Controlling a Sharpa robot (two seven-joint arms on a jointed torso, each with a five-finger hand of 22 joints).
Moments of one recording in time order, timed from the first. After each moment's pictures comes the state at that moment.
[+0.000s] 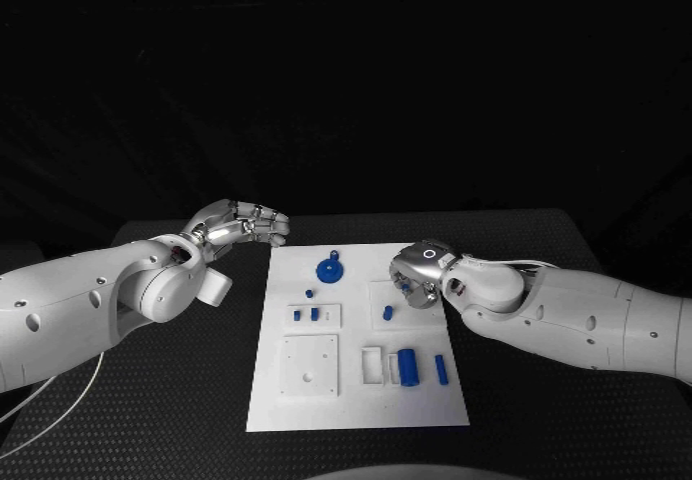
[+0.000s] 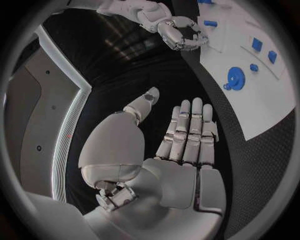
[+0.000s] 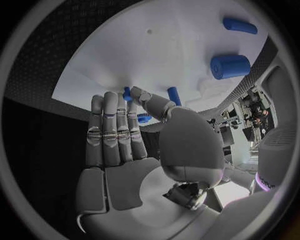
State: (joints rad) left arm 1.28 -0.79 -0.15 1.34 -0.27 -0.13 0.29; left_hand 1.08 -0.15 0.49 -0.21 0.05 0.83 0.18 0.24 0.54 1.11 0.15 0.07 0.14 0.91 0.13 0.41 0.46 0.02 0.70 0.03 0.31 1.29; right arm 1.13 -0.75 -0.17 1.37 -1.94 -0.32 -0.17; right_hand 1.19 -0.21 0.88 -0.28 0.05 1.10 0.08 0.39 0.52 1.33 0.05 0.16 0.26 1.26 -0.04 0.58 0.93 0.25 1.03 0.11 0.41 1.31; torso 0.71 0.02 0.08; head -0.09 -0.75
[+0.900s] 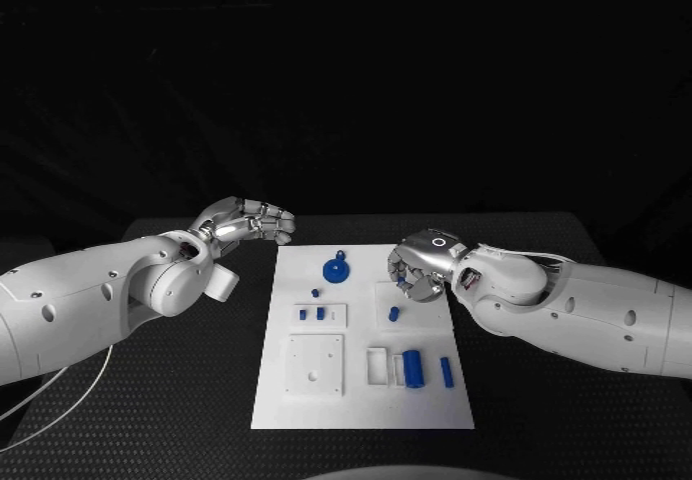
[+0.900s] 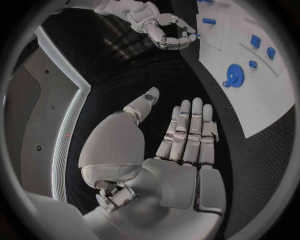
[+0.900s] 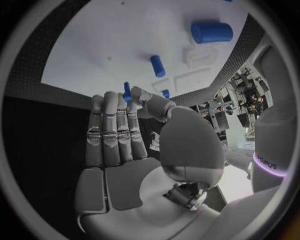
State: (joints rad) left arm 1.28 -0.79 -0.15 1.32 -0.27 -0.13 0.29; left_hand 1.08 -0.15 0.49 -0.21 0.05 0.83 0.18 0.24 0.54 1.11 0.15 0.07 0.14 0.91 0.13 0.41 0.46 0.02 0.70 0.03 0.31 1.30; right arm 1.17 -0.81 -0.13 1.51 -1.82 -0.35 -0.12; right_hand 1.19 -0.21 0.89 -0.27 0.05 1.10 0.08 0.39 0.52 1.33 0.05 0.16 0.26 1.26 -0.04 0.58 0.94 0.25 1.03 0.11 0.41 1.31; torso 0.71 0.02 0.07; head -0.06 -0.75
